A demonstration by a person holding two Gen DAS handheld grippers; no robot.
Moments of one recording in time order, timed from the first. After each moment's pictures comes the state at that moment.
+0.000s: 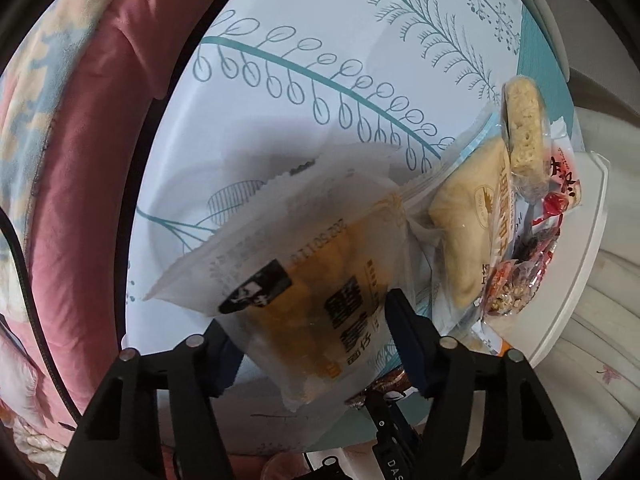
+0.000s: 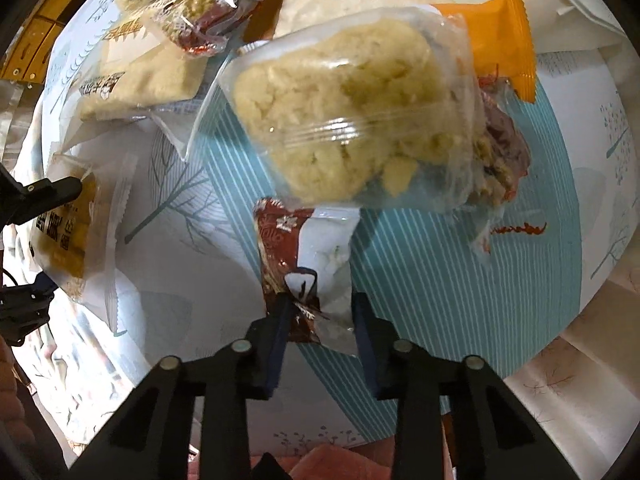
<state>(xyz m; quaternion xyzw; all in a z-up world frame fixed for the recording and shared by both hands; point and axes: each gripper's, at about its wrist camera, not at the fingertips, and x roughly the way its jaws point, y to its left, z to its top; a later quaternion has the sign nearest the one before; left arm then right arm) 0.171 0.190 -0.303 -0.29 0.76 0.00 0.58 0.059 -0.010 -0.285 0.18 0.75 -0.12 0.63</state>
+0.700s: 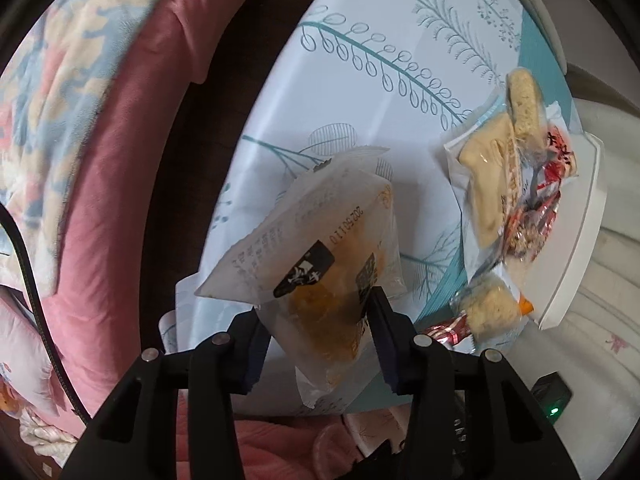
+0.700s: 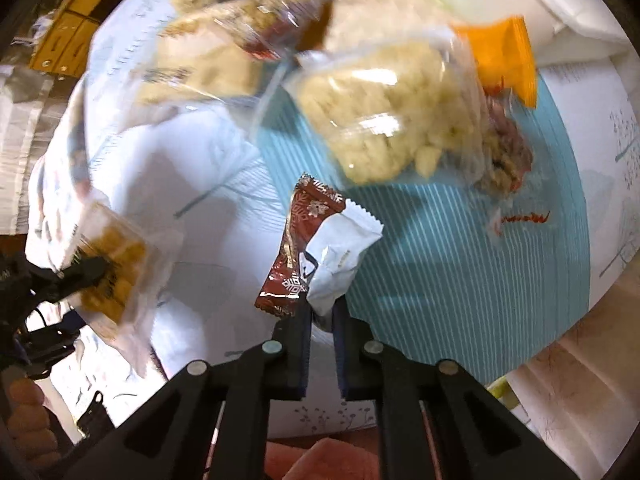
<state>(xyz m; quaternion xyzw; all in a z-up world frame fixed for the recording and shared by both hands) 0.105 0.228 -0.253 -0.27 0.77 0.02 0.58 0.031 -0.004 -0.248 0.20 0.72 -0.06 0.66</state>
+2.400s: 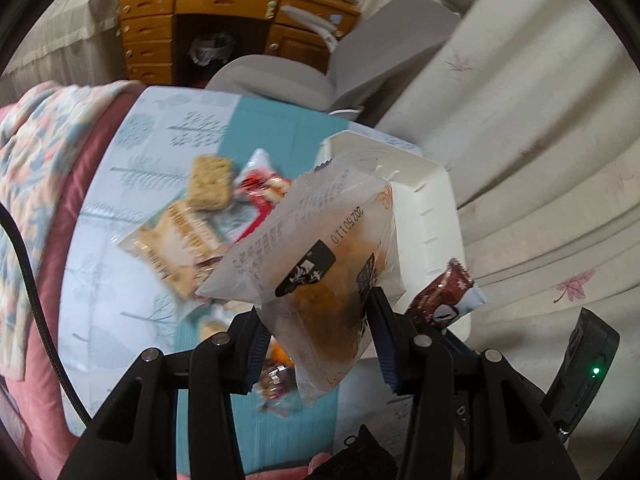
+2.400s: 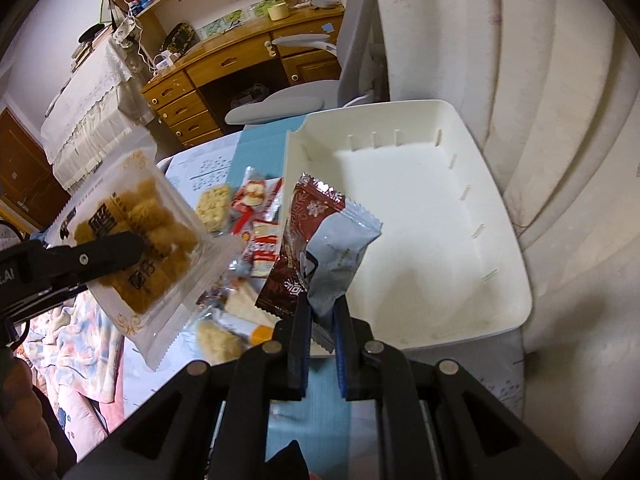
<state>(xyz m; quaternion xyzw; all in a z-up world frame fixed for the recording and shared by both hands) 0.119 -0.094 -0.061 -0.16 0.54 -0.07 0.82 0.071 -0.247 -0.101 0.08 0.52 0.07 0.85</state>
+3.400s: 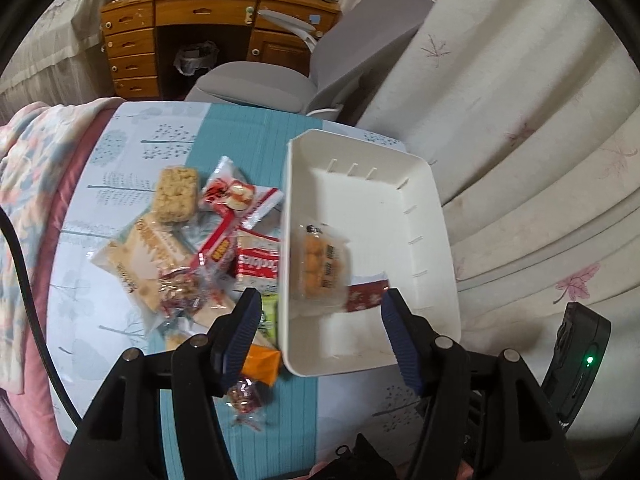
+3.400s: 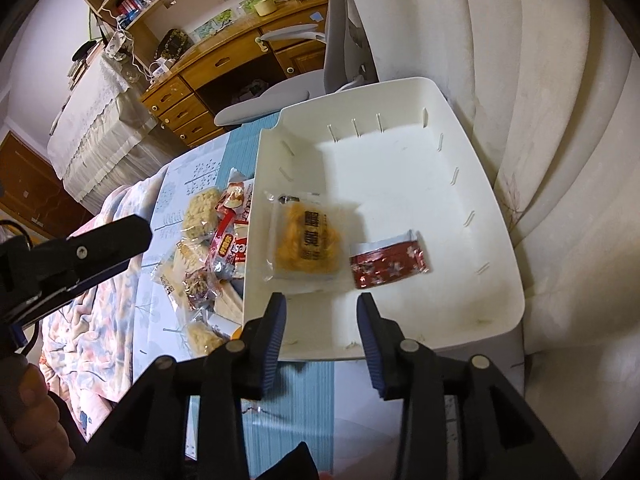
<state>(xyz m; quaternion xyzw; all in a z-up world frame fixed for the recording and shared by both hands) 0.132 -0.130 -0.065 -0.15 0.54 -0.08 0.83 0.083 -0.282 -0.119 0.13 0.54 0.09 0.83</state>
